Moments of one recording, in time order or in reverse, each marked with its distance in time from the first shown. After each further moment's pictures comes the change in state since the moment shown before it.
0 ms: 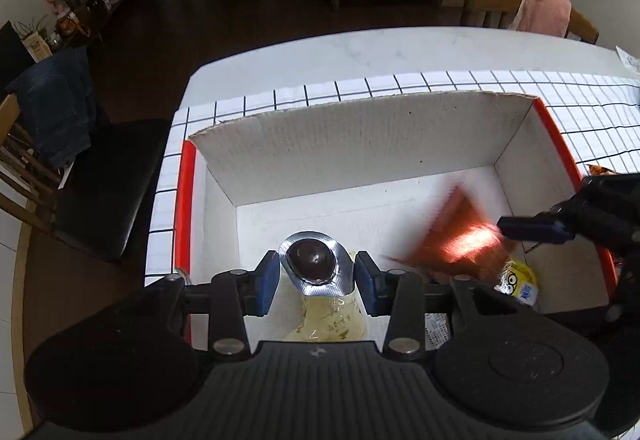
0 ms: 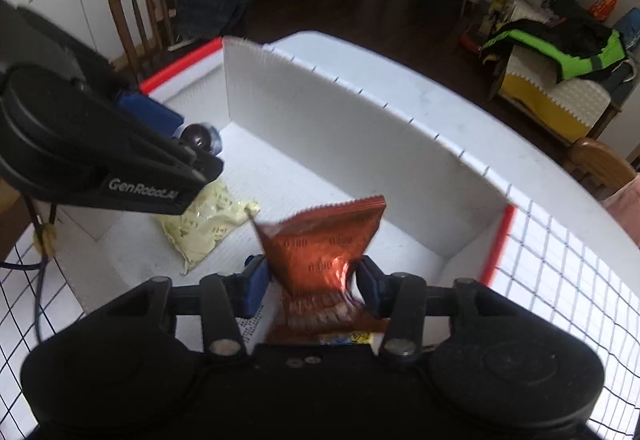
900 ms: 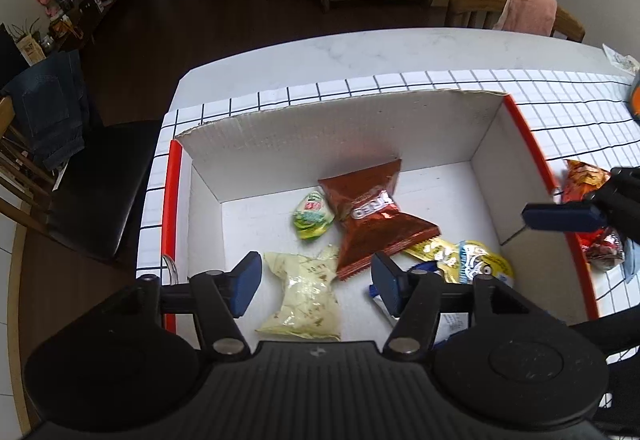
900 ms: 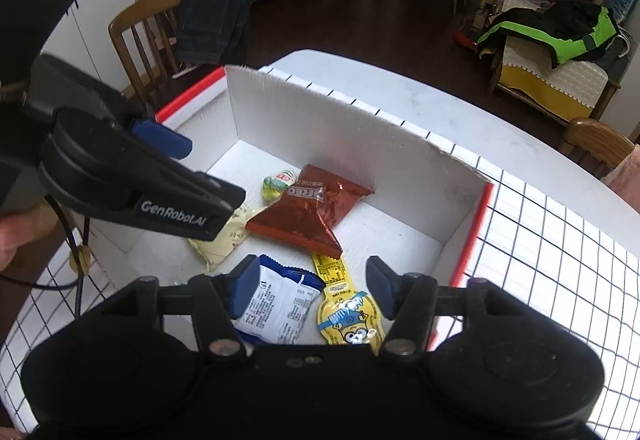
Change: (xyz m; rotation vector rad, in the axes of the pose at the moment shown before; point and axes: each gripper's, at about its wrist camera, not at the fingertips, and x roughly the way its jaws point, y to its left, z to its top) left arm -0.020 -0.013 -0.007 0.009 -0.017 -0.030; right arm -0.048 -0.022 -0.016 0.129 -0.088 0.070
